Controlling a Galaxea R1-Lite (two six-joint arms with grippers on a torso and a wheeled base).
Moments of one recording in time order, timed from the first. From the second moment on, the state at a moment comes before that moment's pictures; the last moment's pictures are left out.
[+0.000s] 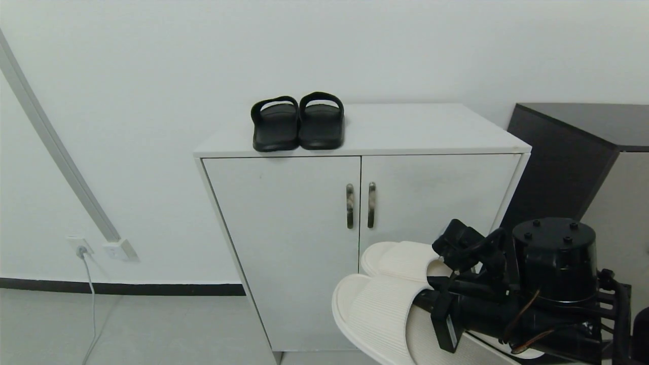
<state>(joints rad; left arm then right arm) 0.00 0.00 0.00 0.00 0.01 0.00 0.77 1.63 -0.57 -0.71 0.12 -0.09</state>
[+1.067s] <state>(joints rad) 0.00 0.00 0.00 0.00 0.01 0.00 0.79 1.63 -0.56 -0.71 0.12 -0.09</state>
